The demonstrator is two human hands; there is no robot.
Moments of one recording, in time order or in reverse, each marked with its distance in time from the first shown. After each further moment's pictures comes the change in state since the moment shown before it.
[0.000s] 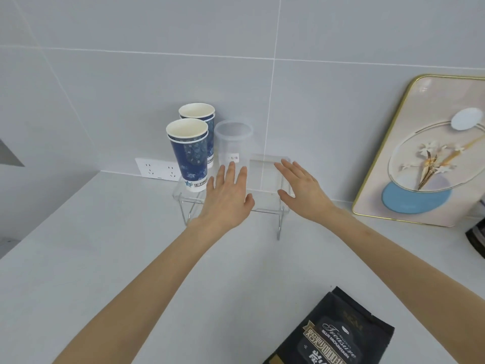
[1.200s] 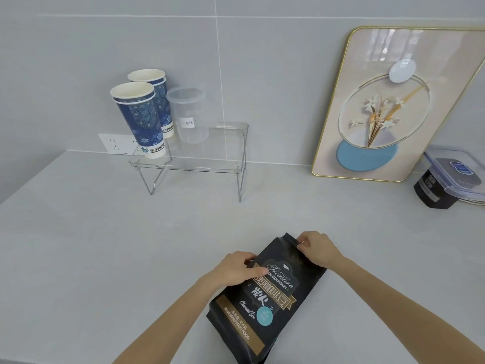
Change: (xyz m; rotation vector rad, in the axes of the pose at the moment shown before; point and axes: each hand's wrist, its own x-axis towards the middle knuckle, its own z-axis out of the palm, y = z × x) left_hand -0.107 0.082 0.166 -0.568 -0.709 -0.075; right_hand -0.183 0.116 0.063 0.146 -0.347 0.569
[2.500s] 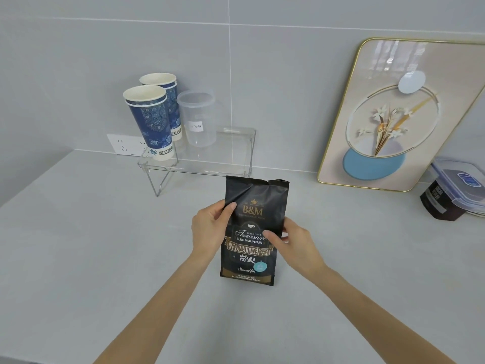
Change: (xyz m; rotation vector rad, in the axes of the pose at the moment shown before) left_hand -0.026 0.019 -0.061 -0.508 0.905 0.215; right_hand -0.037 -0.075 0.001 0.408 0.202 -0.311
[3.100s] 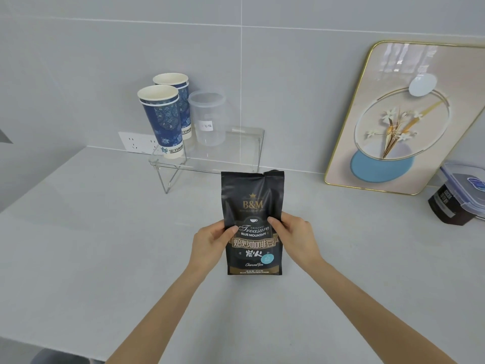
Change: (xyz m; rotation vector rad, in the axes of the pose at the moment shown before) left_hand -0.022 -0.023 -0.021 -0.064 -0.157 -0.151; right_hand 0.003 -0.021 0.005 0.037 0.088 -0.040
